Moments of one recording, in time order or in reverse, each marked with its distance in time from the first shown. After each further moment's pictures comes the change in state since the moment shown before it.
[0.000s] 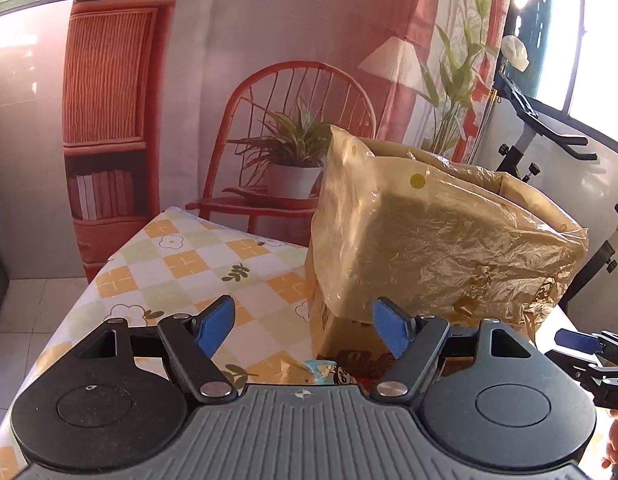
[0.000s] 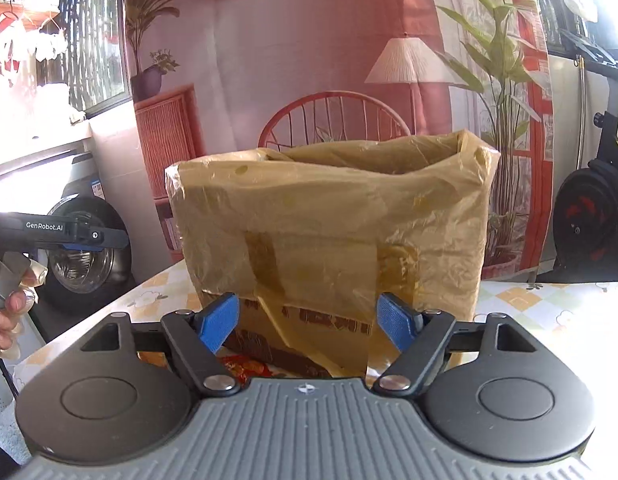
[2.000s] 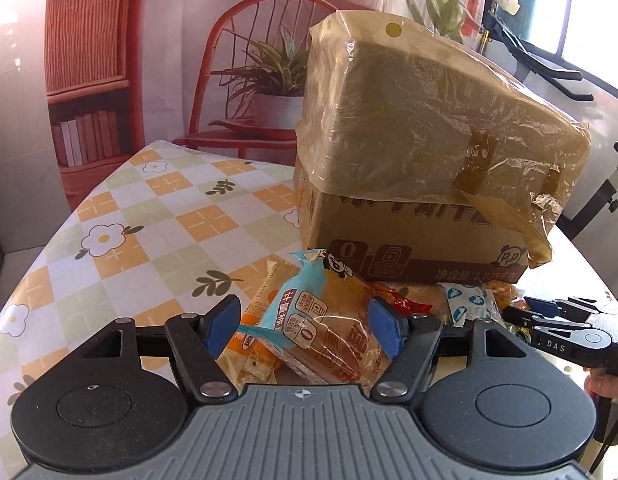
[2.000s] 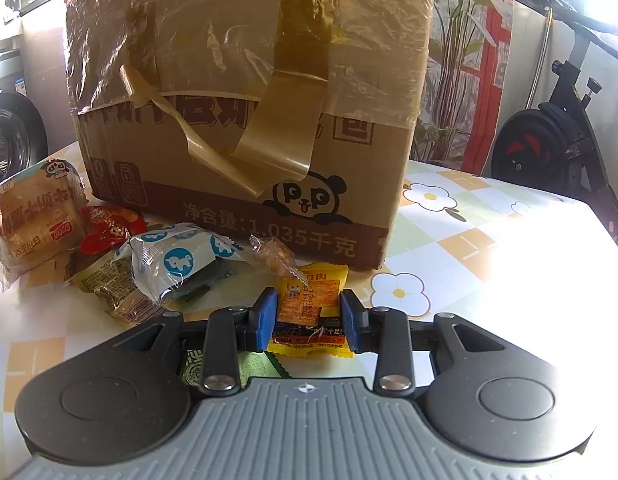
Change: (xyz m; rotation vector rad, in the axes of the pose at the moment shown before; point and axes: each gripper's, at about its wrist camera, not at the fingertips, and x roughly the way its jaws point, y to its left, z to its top) left arm 0.024 -0.012 -0.062 0.064 0.132 0.001; right arm 0.062 -0.037 -0.093 -0.067 0.228 -0.246
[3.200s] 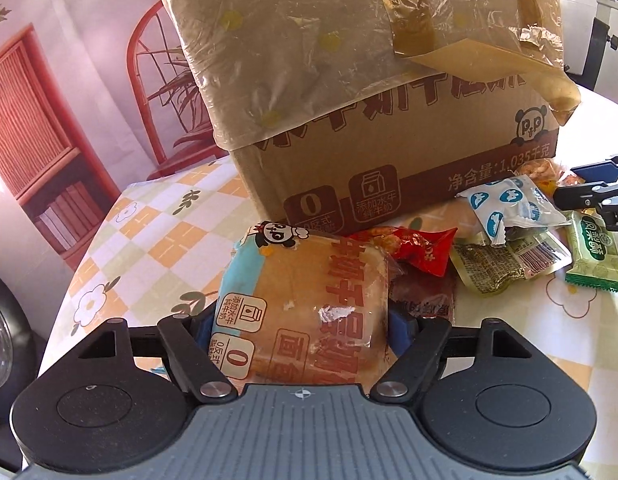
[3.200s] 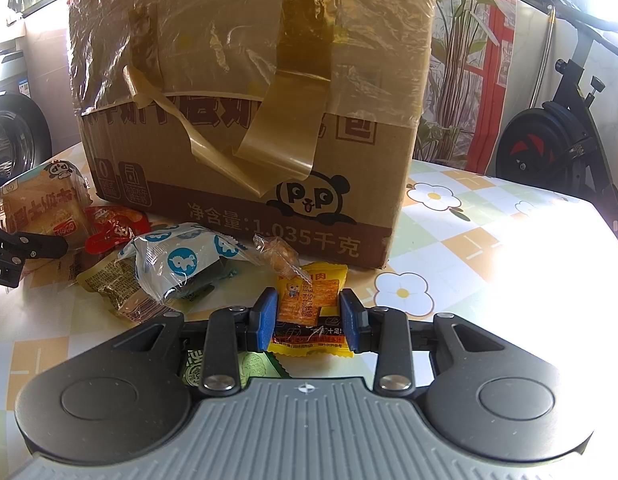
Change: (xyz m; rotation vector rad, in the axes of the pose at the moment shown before) left arm 0.059 -0.059 -0.022 0.411 0.077 0.153; right arm 0.000 0.000 0.000 -0.002 0.001 0.012
